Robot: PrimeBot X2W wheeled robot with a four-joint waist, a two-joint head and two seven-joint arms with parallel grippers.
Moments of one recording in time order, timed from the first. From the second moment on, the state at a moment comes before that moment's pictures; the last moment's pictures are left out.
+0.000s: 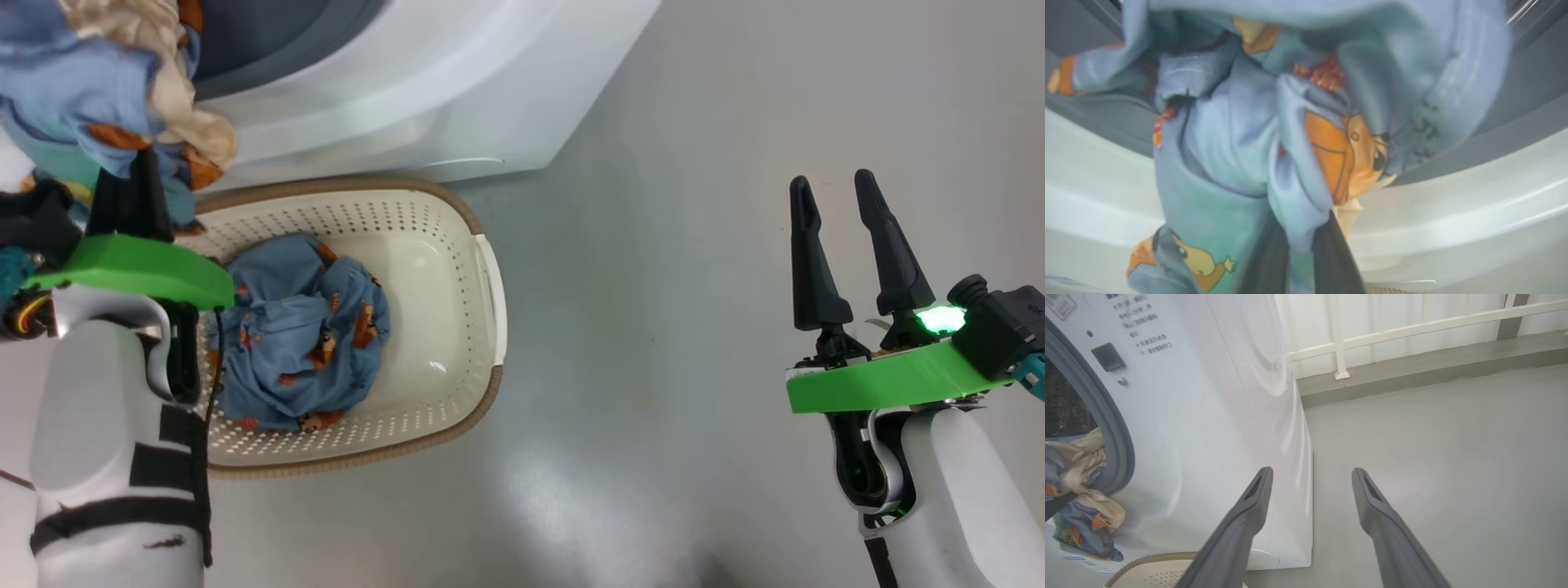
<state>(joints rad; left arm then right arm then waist) -0.83 0.08 0.17 0.77 -0.13 -0.13 -0.26 -0.34 -0.05 0.06 0.12 0.37 0.13 -0.25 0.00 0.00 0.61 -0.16</state>
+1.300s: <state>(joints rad) -1.35 0.19 0.11 0.93 -0.13 -0.13 -0.26 -0.34 -0.05 0.11 0.12 0.43 0.13 -0.25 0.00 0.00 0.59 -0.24</state>
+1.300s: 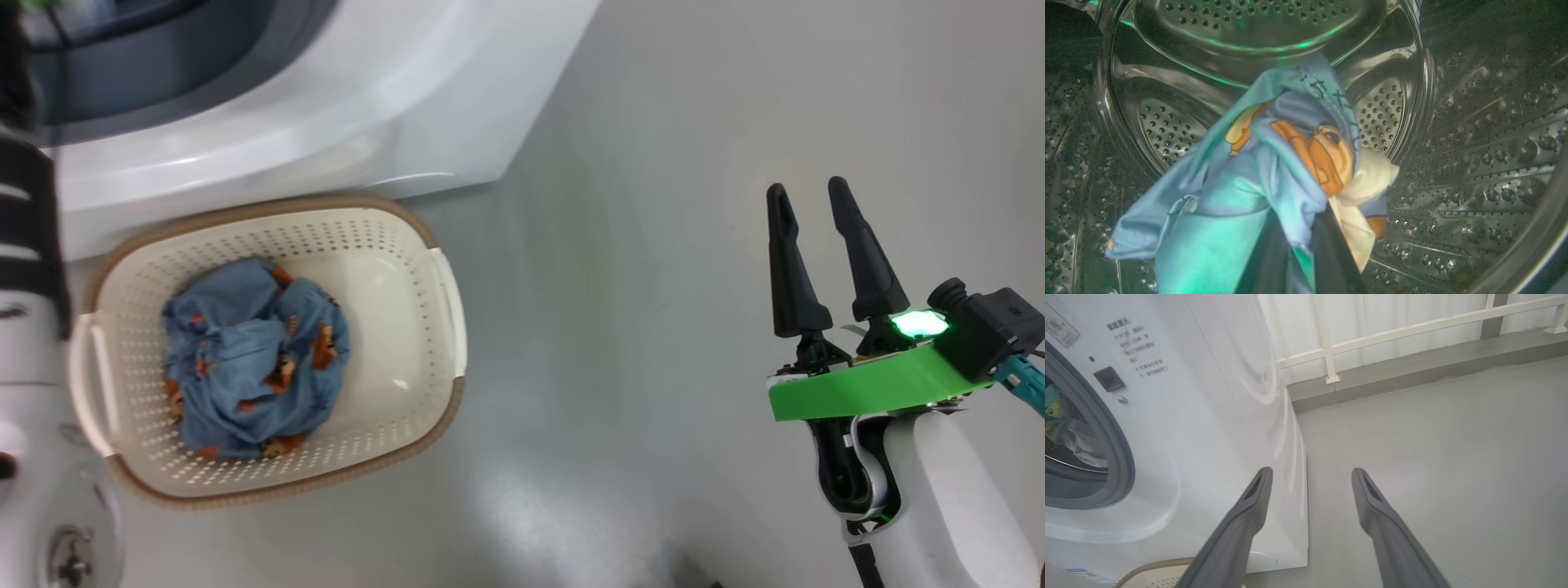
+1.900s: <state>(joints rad) -1.36 0.23 0.05 1.22 -0.10 -0.13 -0.25 -0.34 -0.05 0.11 0.12 0.44 0.13 -0.25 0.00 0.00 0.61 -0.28</state>
